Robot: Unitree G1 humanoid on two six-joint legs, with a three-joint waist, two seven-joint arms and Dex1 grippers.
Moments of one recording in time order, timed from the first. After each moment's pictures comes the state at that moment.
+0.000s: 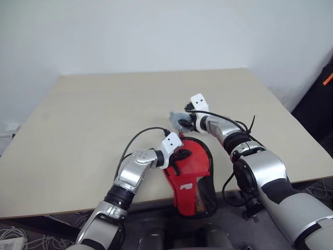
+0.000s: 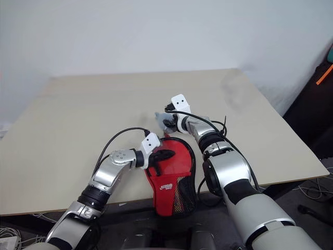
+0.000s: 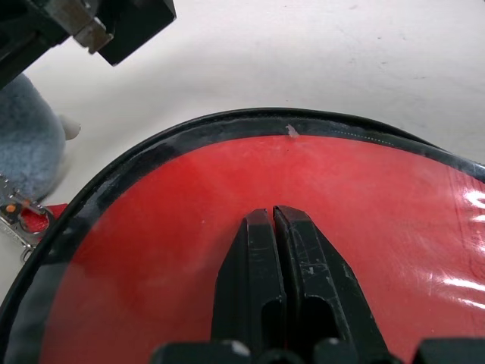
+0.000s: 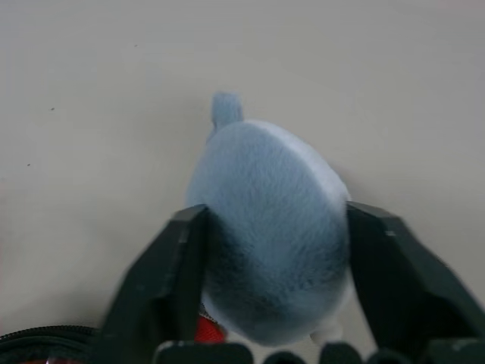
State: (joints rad) left arm -0.45 0.26 -0.30 0.27 -0.09 0.28 -0.82; right arm -1.21 -0.05 0.01 1.34 -0.01 0.17 0.51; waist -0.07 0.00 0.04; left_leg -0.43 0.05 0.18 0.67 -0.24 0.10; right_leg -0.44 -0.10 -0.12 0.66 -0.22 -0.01
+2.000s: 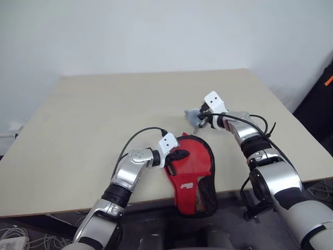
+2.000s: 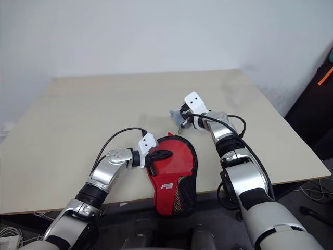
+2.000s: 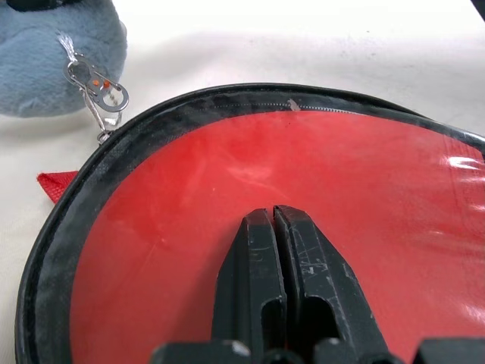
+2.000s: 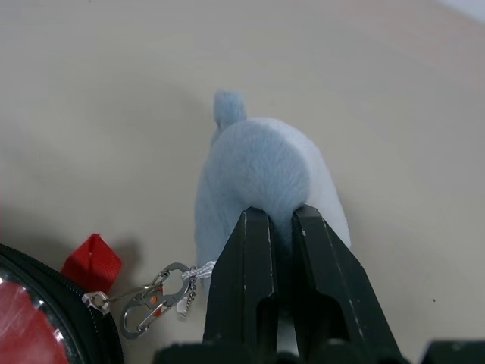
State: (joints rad) left arm -0.47 0.29 -0.29 0.36 -0.09 0.18 -0.90; right arm -1.05 -0.22 0.11 0.98 -0.09 0.27 0.62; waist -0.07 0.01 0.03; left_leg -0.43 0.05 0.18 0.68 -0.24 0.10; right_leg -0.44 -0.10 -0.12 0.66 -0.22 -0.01
